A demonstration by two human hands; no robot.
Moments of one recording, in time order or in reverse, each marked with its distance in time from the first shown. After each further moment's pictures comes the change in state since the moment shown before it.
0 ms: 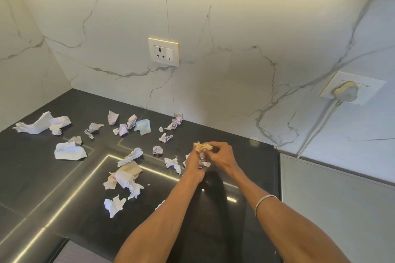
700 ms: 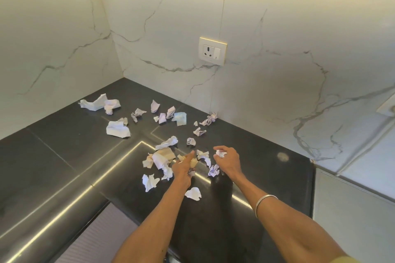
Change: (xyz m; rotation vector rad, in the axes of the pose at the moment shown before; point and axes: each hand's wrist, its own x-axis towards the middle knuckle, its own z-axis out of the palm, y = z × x) left_hand -0.017 0.057 -0.134 0.189 0.429 0.223; right_hand -0.007 -0.002 0.086 -0.209 -0.057 0.153
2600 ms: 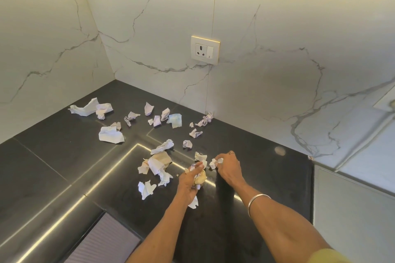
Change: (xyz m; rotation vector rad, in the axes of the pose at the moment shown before) left_hand -0.023 -0.022 0.000 -0.086 -0.314 -0.152; right_hand 0.004 0.018 0.004 -0.312 -0.046 0.035
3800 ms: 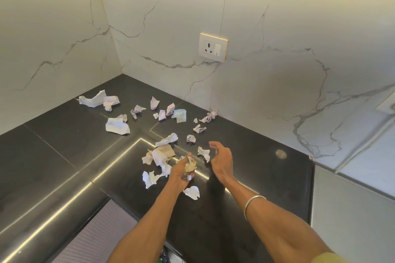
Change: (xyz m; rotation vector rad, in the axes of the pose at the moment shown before) left_hand -0.008 0.030 -0.018 -0.013 0.078 -0.004; right_hand -0.022 -0.038 0.017 0.266 0.217 -0.117
